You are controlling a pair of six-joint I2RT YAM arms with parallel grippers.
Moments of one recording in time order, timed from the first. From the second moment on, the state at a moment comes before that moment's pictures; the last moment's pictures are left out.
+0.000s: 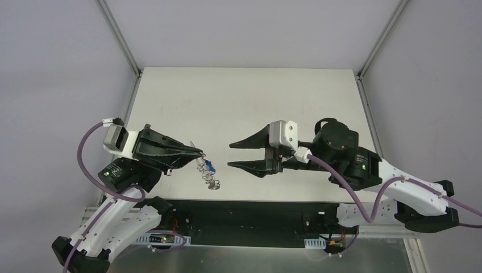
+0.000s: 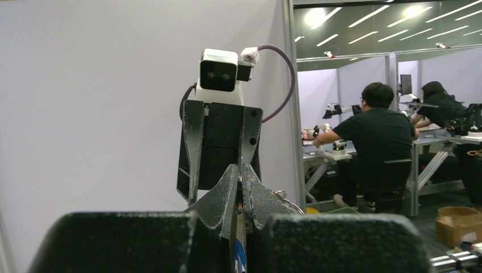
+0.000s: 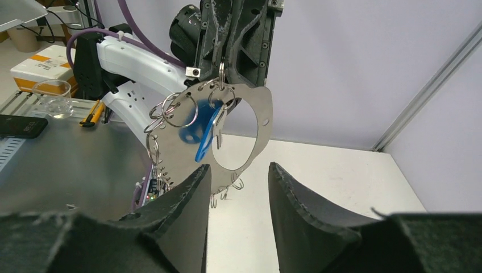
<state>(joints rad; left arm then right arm) -0.52 0.71 0.71 1.30 0.73 -1.03 1.36 1.05 1.41 -0.25 -0.20 -0.21</state>
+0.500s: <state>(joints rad) -0.52 0.72 0.74 1.28 0.77 -1.19 1.36 1.06 1.49 -0.44 -0.28 -0.11</state>
